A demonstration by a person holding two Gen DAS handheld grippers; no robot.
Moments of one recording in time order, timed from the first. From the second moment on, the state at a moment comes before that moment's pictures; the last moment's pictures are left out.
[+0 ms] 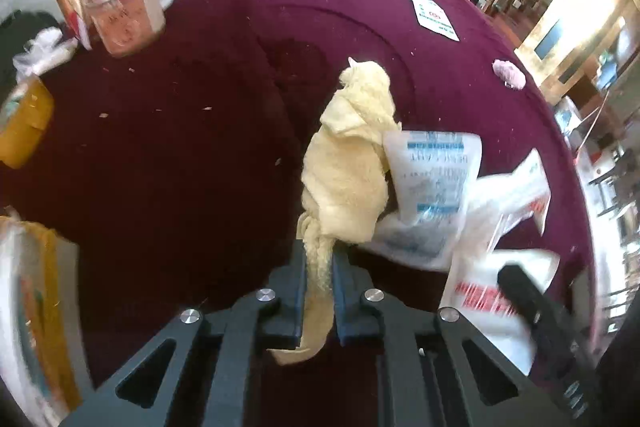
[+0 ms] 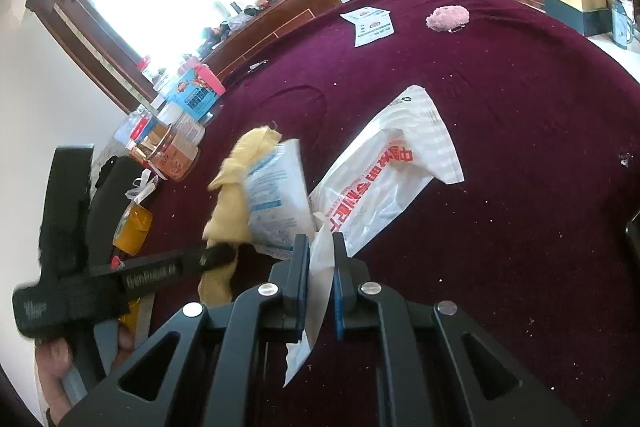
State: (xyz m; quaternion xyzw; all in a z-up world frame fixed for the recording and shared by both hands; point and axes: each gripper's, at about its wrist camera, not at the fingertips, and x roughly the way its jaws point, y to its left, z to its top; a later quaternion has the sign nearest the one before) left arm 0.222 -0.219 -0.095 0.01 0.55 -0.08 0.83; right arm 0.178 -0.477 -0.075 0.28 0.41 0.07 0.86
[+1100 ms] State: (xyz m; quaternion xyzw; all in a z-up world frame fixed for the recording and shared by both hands) left arm 0.152 -0.184 -0.116 0.08 0.55 -0.08 0.83; right arm 0.179 -0.481 -0.080 0.29 0.41 0.07 0.86
